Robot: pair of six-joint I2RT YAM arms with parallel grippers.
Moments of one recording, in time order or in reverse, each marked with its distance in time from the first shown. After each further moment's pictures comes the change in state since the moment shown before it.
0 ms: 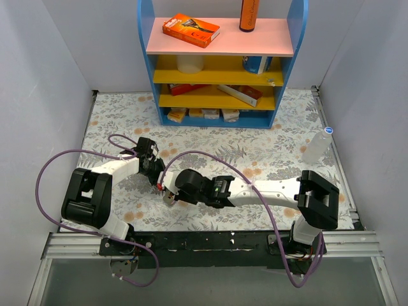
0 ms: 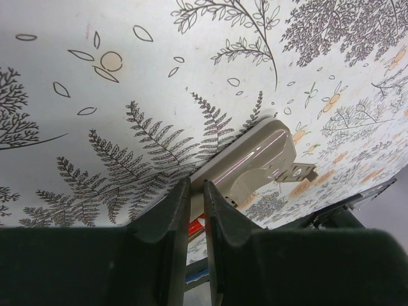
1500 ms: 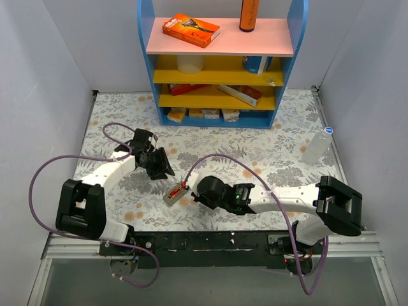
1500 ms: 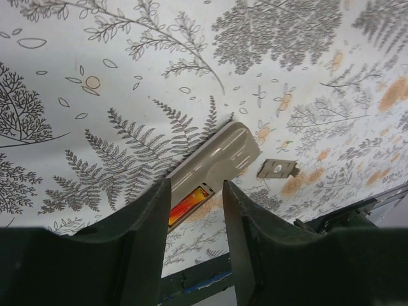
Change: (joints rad) left arm -0.006 -0.125 0.101 -0.073 -0.068 0.079; right arm -0.027 -0.199 -0.333 0.150 0.069 0.165
